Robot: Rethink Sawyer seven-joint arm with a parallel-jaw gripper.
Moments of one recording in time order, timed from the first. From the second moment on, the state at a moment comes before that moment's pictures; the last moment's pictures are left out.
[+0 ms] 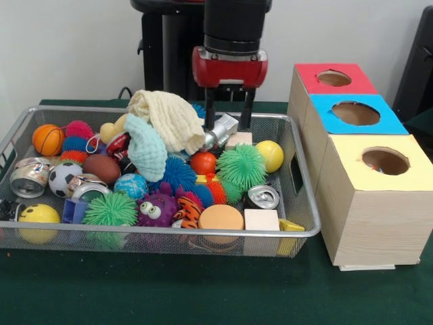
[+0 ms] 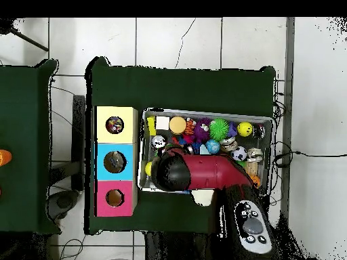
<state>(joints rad) -0.31 -0.75 0.12 1.79 -0.28 0.36 1.58</state>
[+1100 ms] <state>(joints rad) -0.34 -0.70 0.12 1.61 -0.28 0.44 1.58</state>
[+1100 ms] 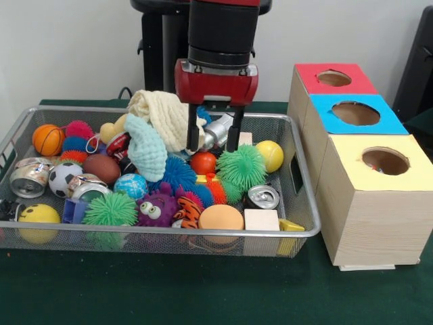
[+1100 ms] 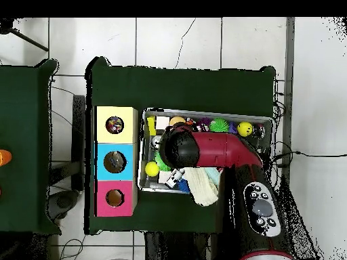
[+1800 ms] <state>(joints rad) -0.34 -0.60 0.13 1.42 -0.29 0.52 1.58</state>
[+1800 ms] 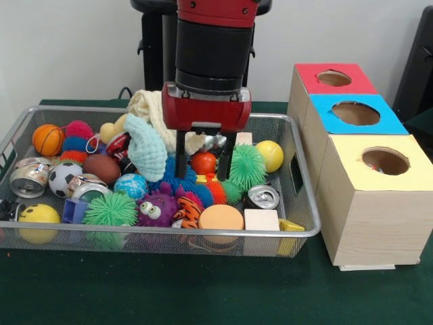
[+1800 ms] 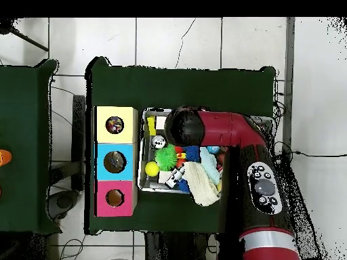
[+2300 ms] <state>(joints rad) -0.35 -0.53 0.13 1.37 -0.29 0.52 1.58</state>
